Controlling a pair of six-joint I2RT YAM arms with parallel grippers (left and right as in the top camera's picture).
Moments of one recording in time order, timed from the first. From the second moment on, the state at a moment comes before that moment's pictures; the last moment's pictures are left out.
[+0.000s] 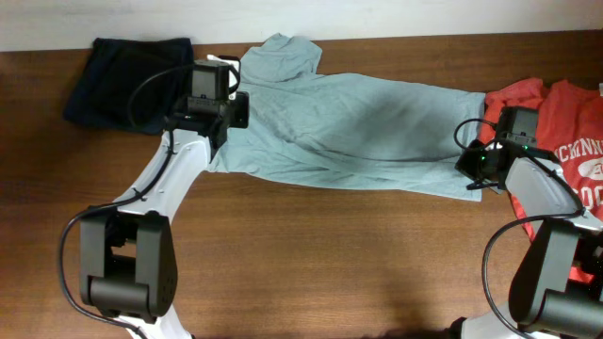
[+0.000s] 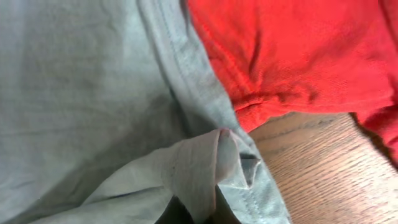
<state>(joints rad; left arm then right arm) -0.21 1.89 1.39 -0.25 -0.11 -0.02 -0.28 1.72 1.06 -0.49 -0.02 0.38</state>
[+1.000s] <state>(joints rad) -0.17 2.02 1.44 -0.22 -0.28 0.01 -0.28 1.72 1.06 -0.47 0.06 0.38</state>
